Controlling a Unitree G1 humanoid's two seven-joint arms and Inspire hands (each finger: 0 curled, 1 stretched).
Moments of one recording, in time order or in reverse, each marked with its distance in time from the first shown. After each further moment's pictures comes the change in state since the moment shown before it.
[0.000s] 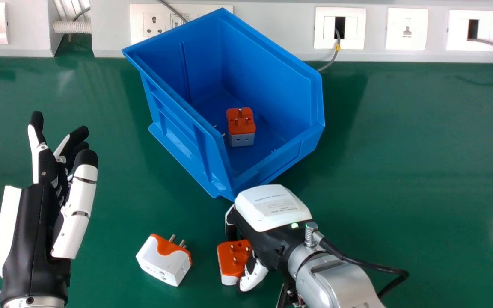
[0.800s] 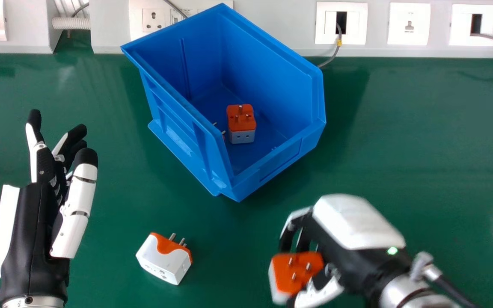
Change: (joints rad) left arm 0.000 -0.002 0.001 0.008 0.001 -0.004 0.005; right arm 0.362 -0.208 -0.299 -0.554 0.116 -0.041 0.030
